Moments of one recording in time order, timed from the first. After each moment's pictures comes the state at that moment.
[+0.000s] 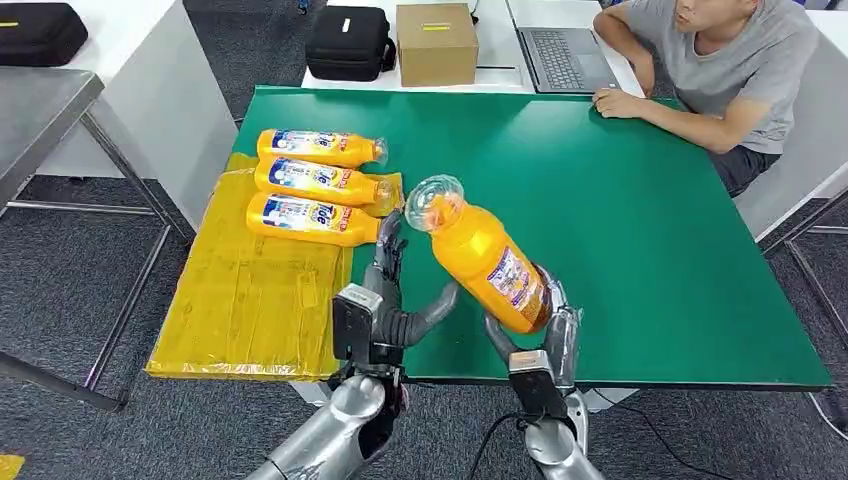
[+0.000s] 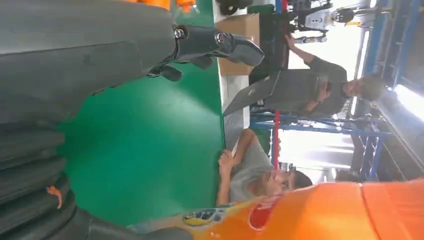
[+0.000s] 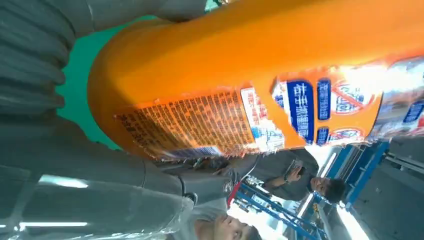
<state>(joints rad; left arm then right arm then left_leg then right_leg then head) -0.40 -0.36 -0.76 -0.92 0.31 0.45 -0.68 -0.06 0.02 0.43 -1.29 0.19 -0.69 -0.70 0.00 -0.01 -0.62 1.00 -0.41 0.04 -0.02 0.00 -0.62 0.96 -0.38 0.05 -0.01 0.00</state>
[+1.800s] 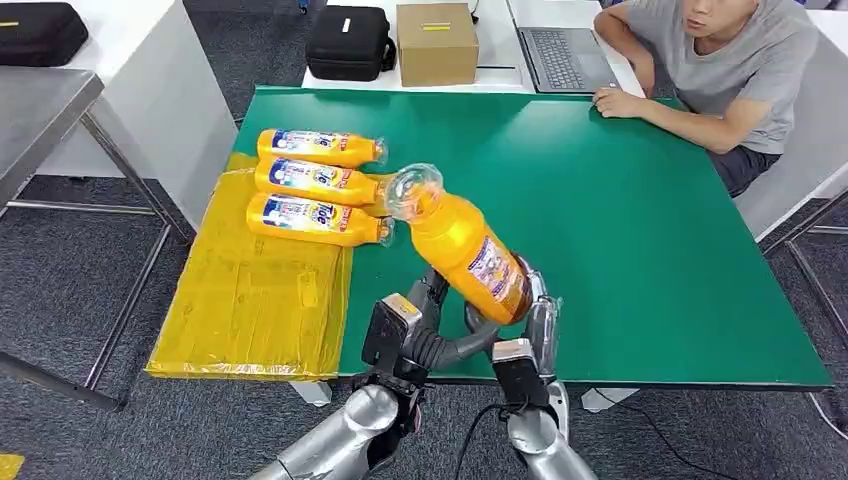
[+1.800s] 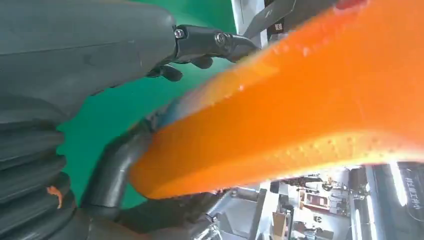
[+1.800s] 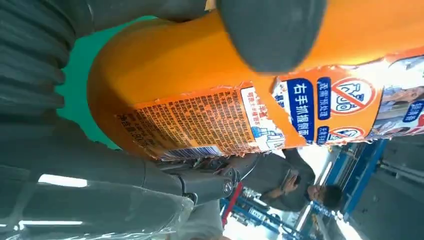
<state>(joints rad) -0.43 -0.34 -0.89 -0.87 0.34 0.27 -0.60 -0.13 0.04 0.50 -1.24 0.14 -0.70 -0.70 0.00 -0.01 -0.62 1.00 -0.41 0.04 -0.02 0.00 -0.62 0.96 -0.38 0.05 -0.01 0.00</state>
